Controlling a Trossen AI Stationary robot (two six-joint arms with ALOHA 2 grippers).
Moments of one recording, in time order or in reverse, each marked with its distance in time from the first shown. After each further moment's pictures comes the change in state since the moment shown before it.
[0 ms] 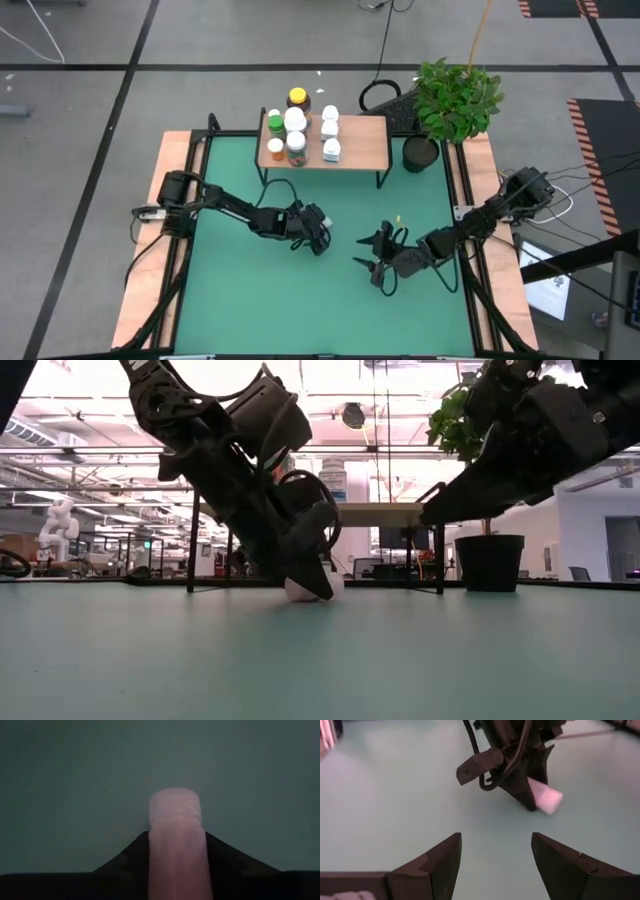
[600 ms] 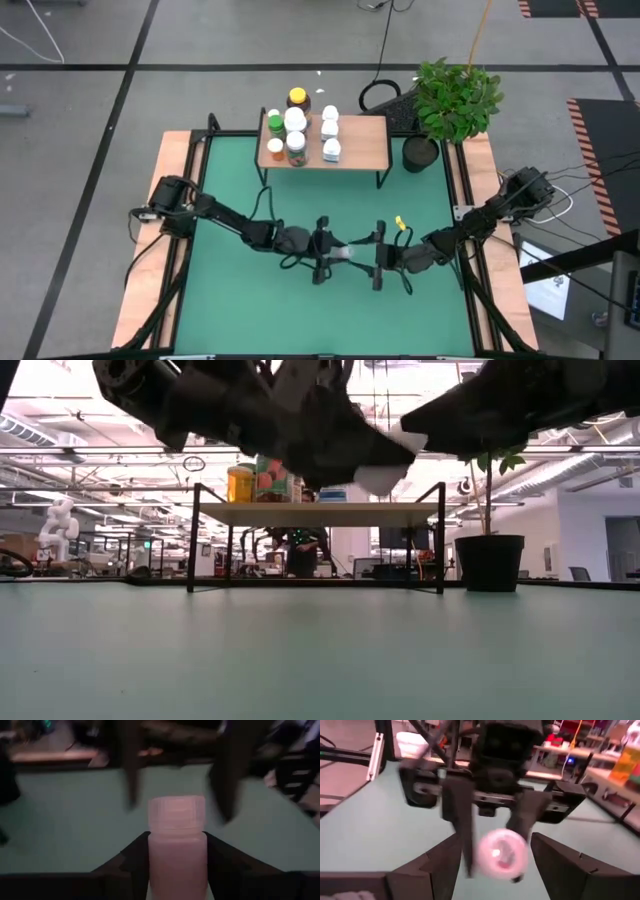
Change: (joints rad) left arm -0.133 -0.061 -0.006 0.539 0.205 0.508; right arm 0.006 -0.002 0.000 0.341 -0.004 -0.430
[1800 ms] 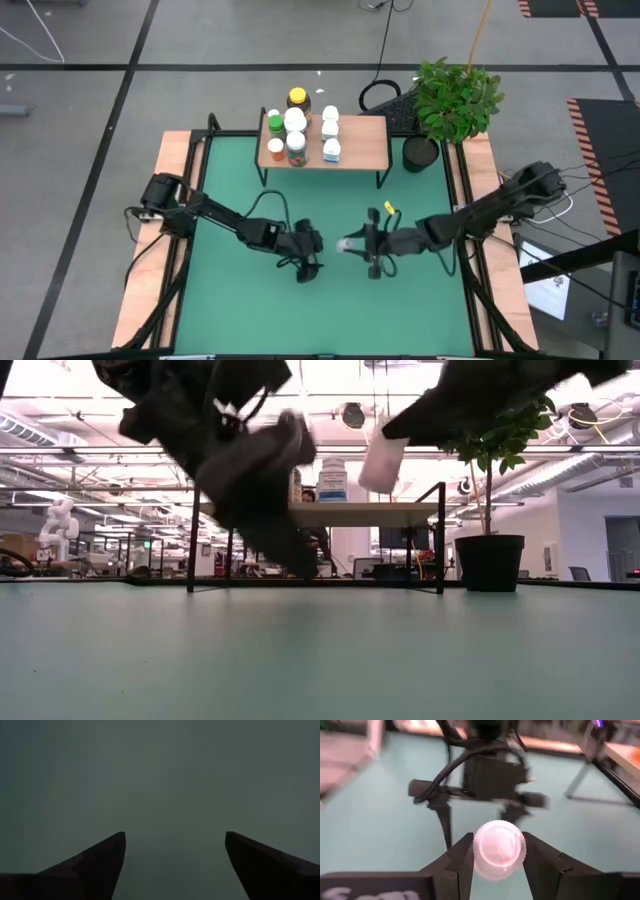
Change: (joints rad) left arm 0.004 -0.064 0.002 -0.566 -0.007 -0.233; right arm -0.147 -0.135 0.158 -0.481 -0.231 0.061
